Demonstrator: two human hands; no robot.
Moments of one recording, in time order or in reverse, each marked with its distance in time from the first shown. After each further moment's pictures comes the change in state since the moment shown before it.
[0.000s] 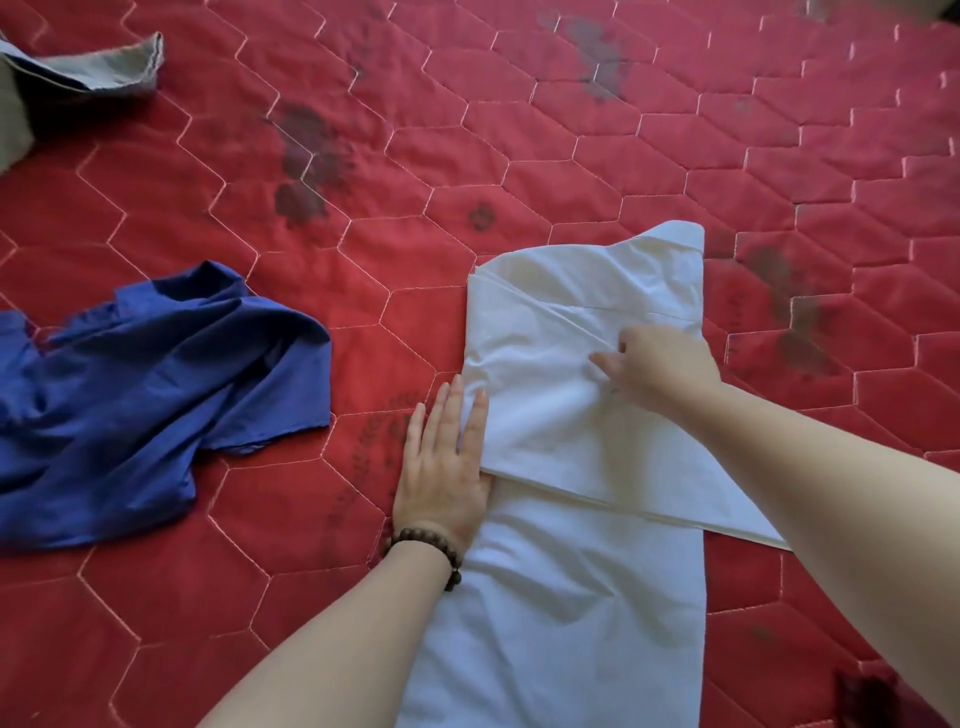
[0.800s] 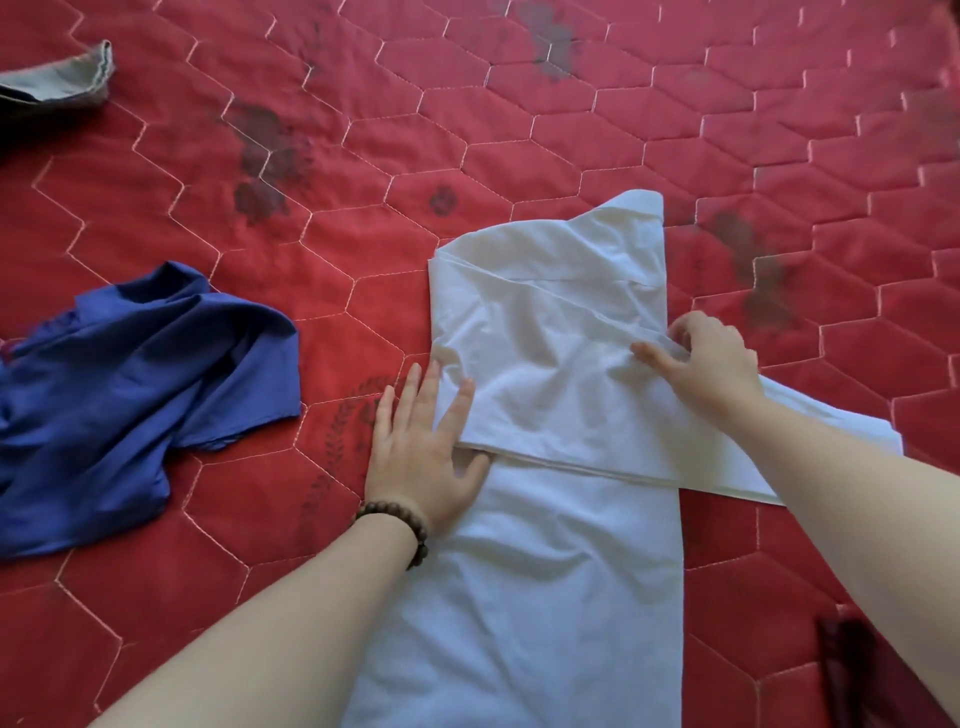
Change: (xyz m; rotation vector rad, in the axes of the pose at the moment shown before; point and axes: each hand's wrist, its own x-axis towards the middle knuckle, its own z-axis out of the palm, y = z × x) left_hand -0.001 -0.004 0.002 0.122 -0.173 0.038; right_hand -0.035 0.088 0.032 0.401 0.189 0.169
